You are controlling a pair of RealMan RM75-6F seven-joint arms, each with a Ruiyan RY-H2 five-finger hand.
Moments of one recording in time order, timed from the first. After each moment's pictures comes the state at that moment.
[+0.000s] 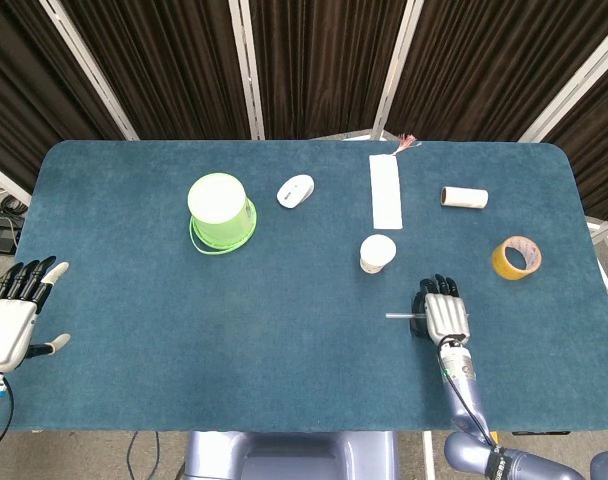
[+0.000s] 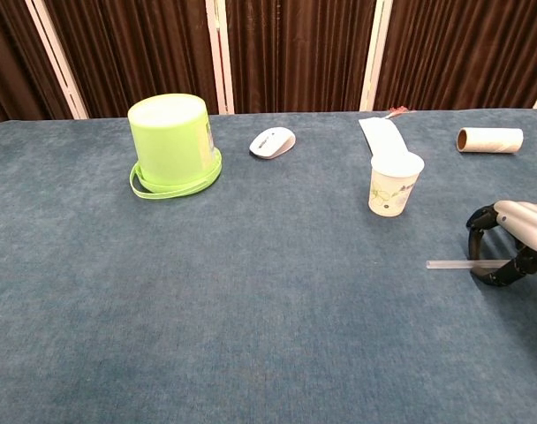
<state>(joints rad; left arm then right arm) -0.19 -1.08 -0.04 -1.63 1.48 1.38 0.07 0.43 -1.71 0.20 -1.33 -0.97 1.11 -0.45</state>
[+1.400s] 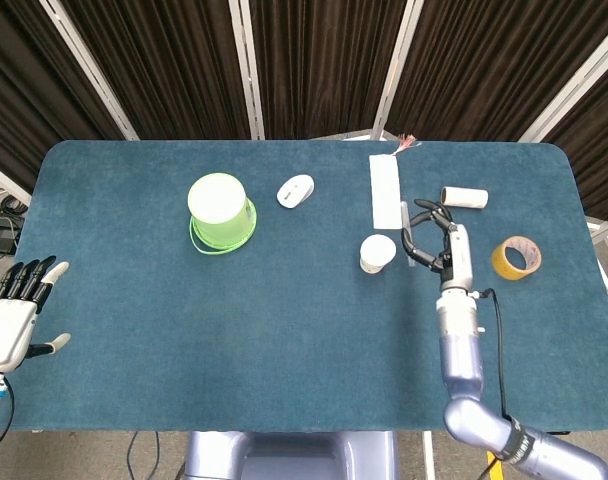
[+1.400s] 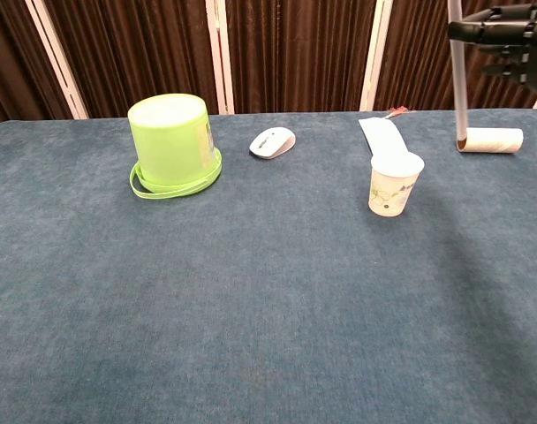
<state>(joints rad) -0.19 -1.09 -0.04 -1.63 1.48 1.38 0.08 0.48 -1.60 0.70 -1.82 -0.72 1.18 0.19</state>
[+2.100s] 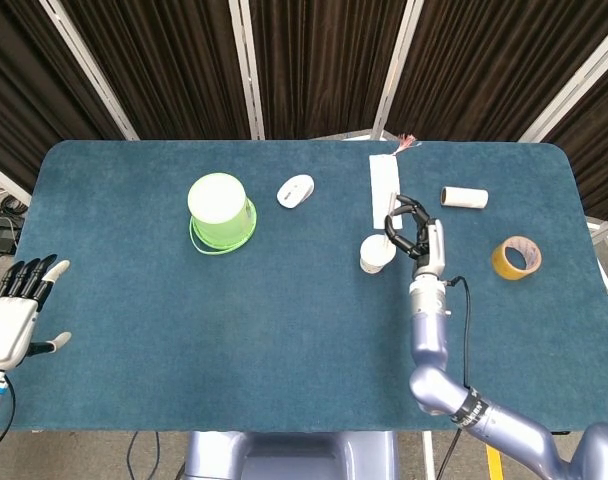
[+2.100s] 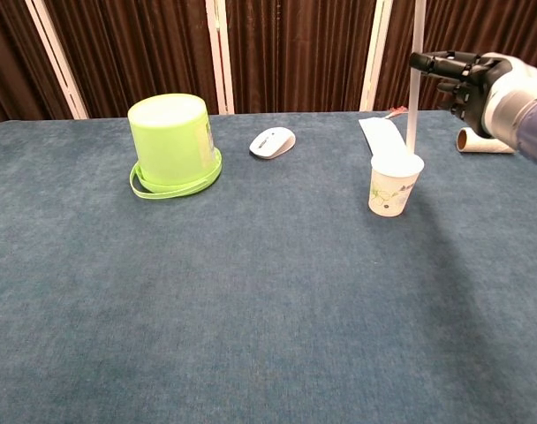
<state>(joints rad) -0.20 -1.08 -0.04 -1.64 1.47 1.36 0.07 0.61 -1.78 0.73 -1.50 -0.68 1.10 0.40</state>
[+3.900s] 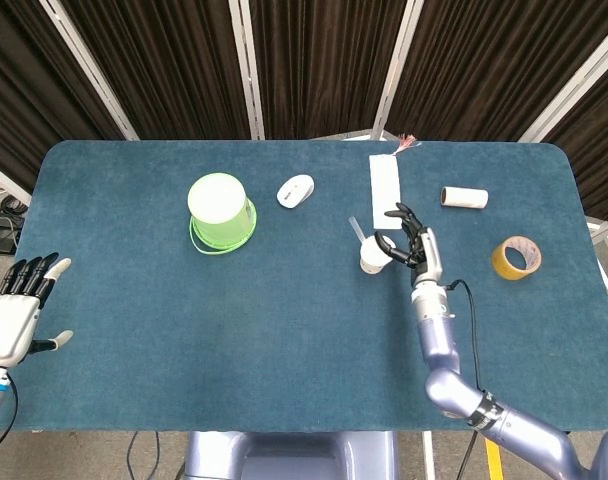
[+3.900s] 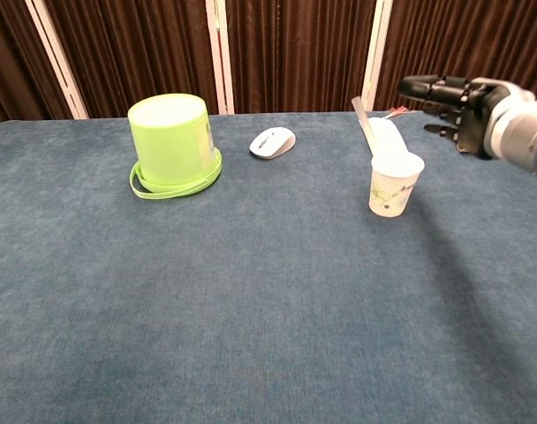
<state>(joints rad) -0.21 -1.07 -0.05 -1.66 1.44 1.35 0.08 0.56 -1.69 0.66 -1.51 -0.74 0.93 0.51</state>
